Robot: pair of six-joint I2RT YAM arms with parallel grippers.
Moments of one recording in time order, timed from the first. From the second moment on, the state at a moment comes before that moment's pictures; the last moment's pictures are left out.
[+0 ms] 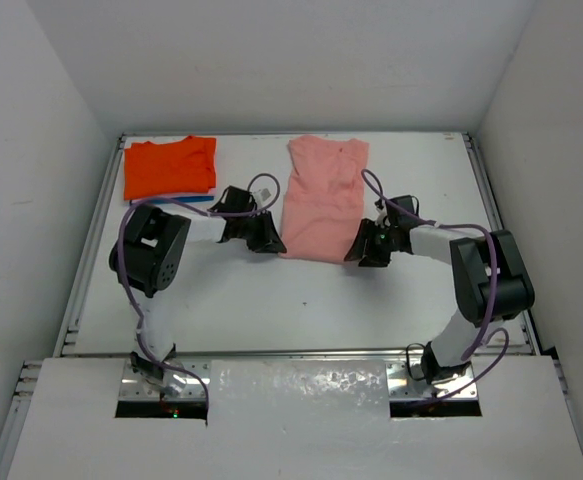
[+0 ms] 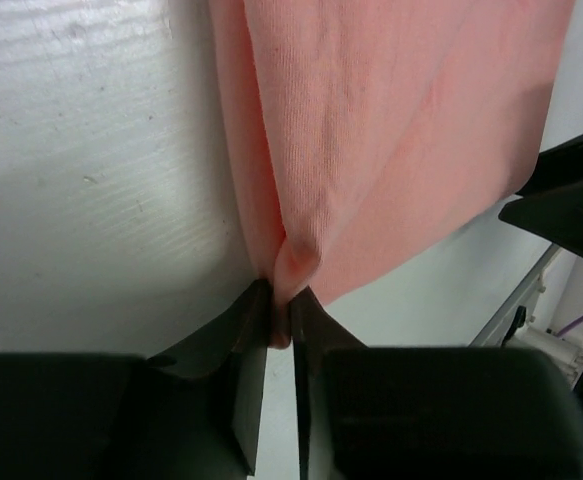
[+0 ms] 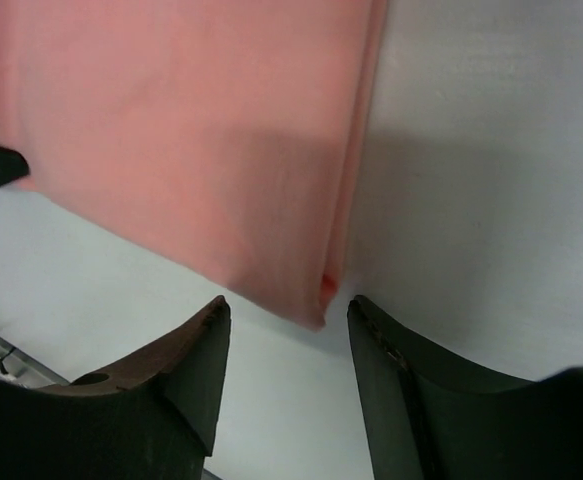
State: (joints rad) left arm -0.38 1.96 1.05 -0.03 0.57 -0.56; right arm 0.19 1.69 0.77 -0.17 -0.40 0.47
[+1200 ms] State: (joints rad) left arm -0.51 1.29 0.61 0.02 0.53 -0.87; right arm 0.19 1.10 0.57 -0.48 -0.42 0.42
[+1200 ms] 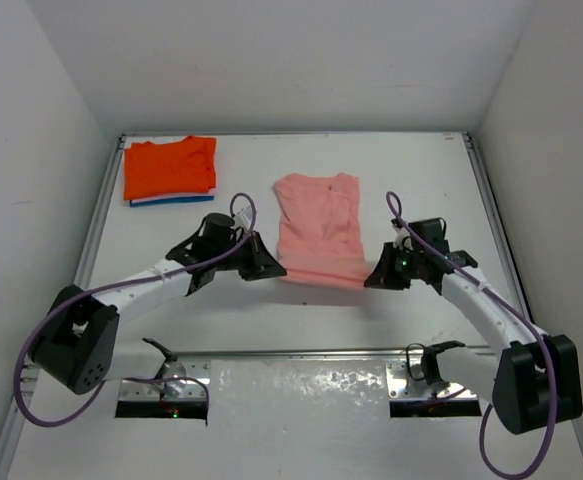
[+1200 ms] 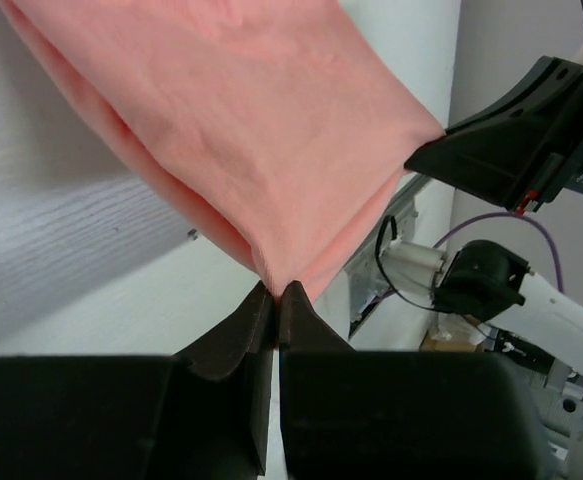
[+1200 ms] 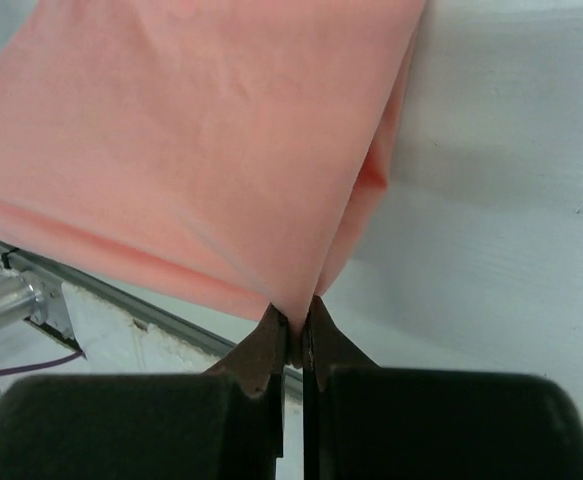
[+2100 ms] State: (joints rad) left arm -0.36 1.71 1.24 -0.12 0.43 -0.83; right arm 0.18 1.77 1.46 -0.67 -0.30 0.33
